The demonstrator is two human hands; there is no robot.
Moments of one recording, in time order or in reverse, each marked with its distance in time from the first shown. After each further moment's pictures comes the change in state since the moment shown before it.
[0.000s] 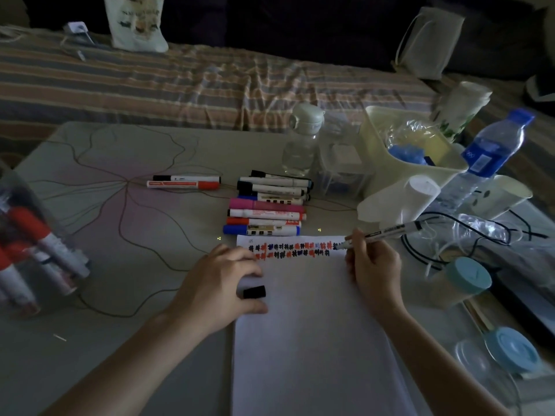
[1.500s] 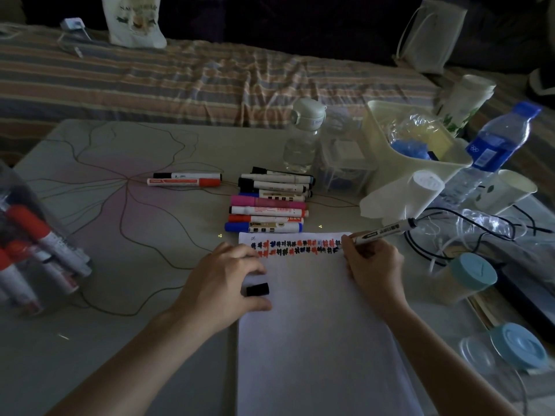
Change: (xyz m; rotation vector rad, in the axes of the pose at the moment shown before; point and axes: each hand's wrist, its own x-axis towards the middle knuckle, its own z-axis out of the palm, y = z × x) left_hand -0.002 0.008 -0.004 -0.001 -0.010 -0.027; right_hand 0.004 0.010 -0.001 -0.214 -0.008 -0.049
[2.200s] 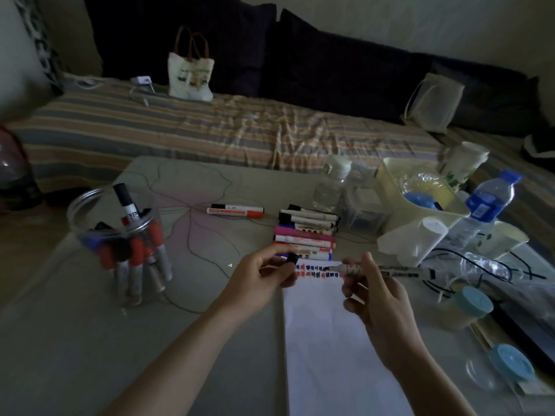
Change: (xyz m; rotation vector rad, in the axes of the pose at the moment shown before) left_hand -0.037 0.014 -0.064 -1.221 0.180 -0.225; right_hand -0.105 -0.132 -0.016 0.634 -0.322 0.202
